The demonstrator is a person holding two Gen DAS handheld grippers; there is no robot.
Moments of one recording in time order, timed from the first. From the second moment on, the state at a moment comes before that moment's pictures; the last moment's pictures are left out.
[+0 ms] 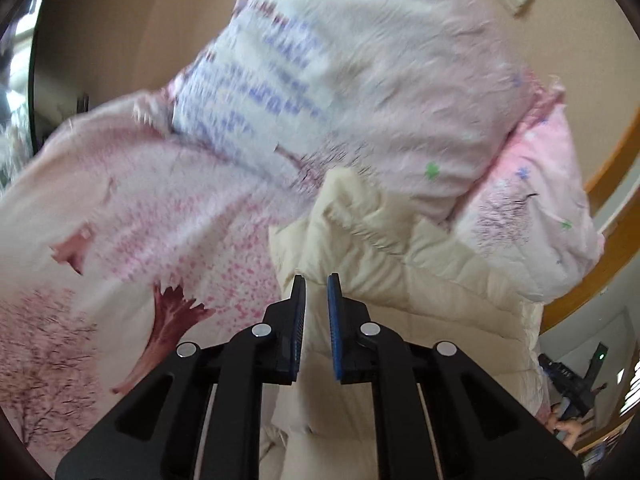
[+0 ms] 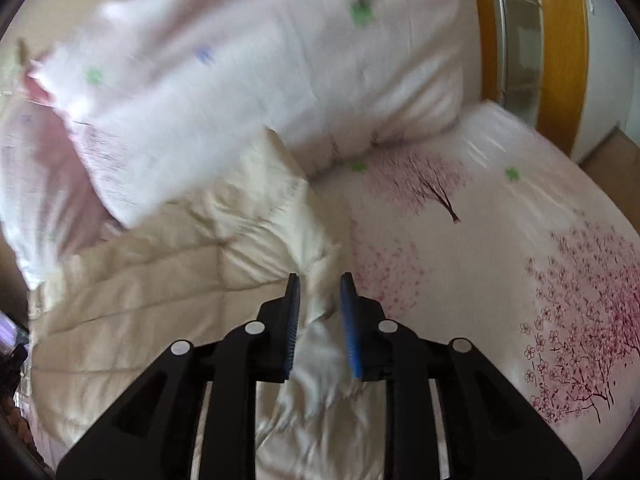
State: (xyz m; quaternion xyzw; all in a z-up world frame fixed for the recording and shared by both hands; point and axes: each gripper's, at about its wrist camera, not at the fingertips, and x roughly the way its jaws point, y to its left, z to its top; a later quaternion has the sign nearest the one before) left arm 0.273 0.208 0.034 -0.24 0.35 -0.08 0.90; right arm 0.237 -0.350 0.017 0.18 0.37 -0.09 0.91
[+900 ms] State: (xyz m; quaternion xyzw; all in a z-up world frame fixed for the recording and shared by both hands) left arm 0.283 0.173 -0.019 -0.26 0.42 -0.12 0.86; right arm 0.256 -0.325 -0.034 0.14 0.45 -0.04 0.88
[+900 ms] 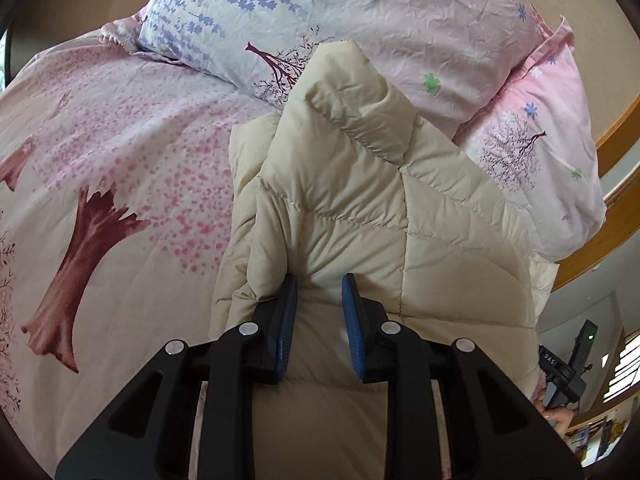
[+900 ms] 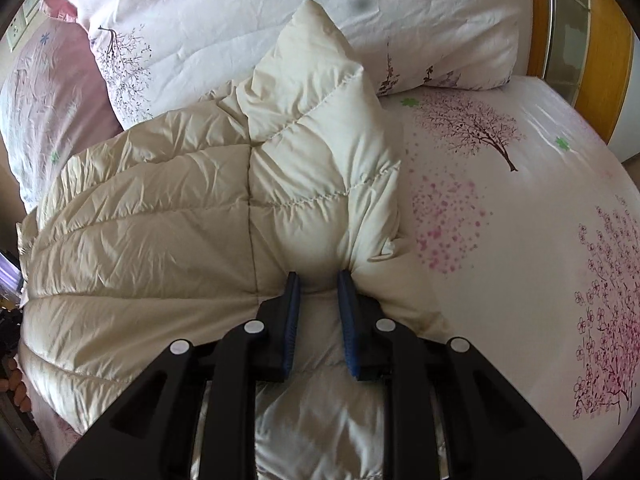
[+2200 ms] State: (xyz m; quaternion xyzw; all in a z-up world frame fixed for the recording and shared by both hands) left arm 0.203 0.215 -0.043 -0.43 0.45 -0.14 0.77; right arm 0.157 -0.401 -0.052 0.52 0.44 0.03 0.73
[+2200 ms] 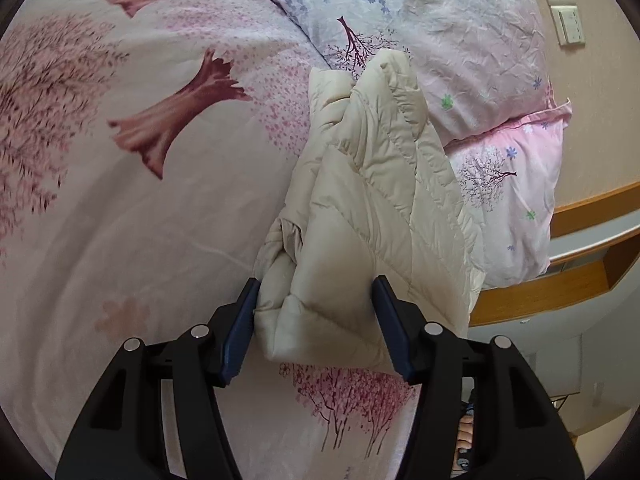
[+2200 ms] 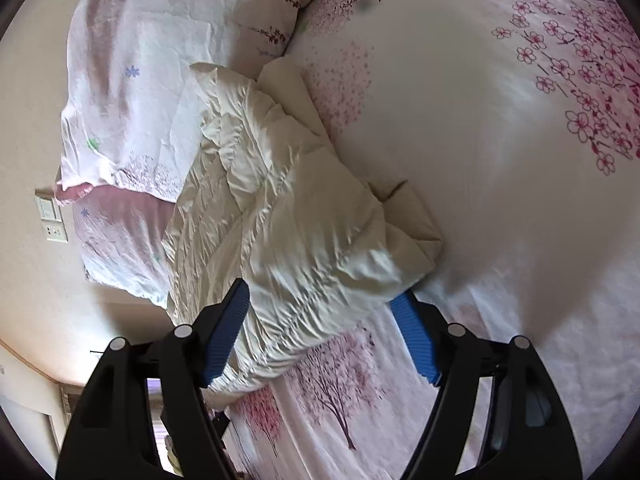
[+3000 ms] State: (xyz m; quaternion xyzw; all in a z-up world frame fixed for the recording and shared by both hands) left arm 0.193 0.217 -0.017 -0.46 0.37 -0.17 0.79; right arm 0.158 -0.388 -0.036 0.51 0.38 0.06 0.77
